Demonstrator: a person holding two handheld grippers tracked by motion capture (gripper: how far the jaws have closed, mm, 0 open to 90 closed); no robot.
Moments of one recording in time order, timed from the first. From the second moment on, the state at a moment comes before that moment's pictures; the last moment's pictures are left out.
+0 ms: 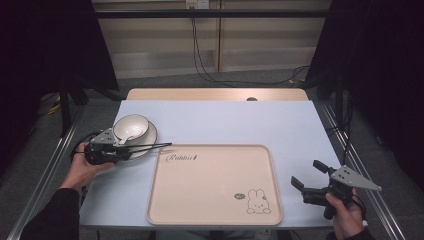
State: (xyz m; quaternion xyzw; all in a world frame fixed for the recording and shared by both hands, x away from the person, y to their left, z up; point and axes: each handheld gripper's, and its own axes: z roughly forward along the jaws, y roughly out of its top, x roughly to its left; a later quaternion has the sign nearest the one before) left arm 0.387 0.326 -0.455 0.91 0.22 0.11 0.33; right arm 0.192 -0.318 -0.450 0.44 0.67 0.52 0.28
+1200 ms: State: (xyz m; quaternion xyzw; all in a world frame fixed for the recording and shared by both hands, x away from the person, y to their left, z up) left arm 0.356 0.330 -0.429 0.87 0.29 0.05 0.41; right arm 0.192 -0.318 -0.450 0.44 0.67 0.53 0.29
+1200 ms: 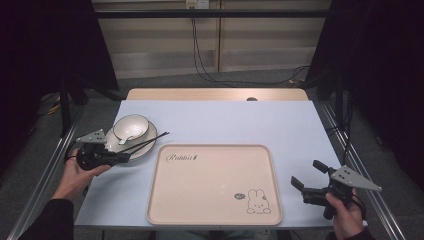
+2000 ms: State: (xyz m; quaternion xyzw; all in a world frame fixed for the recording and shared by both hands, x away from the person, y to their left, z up) left arm 0.288 0.313 -0.410 0.82 0.36 0.06 0.44; right arm 0.191 -0.318 -0.450 0.44 0.67 0.53 0.29
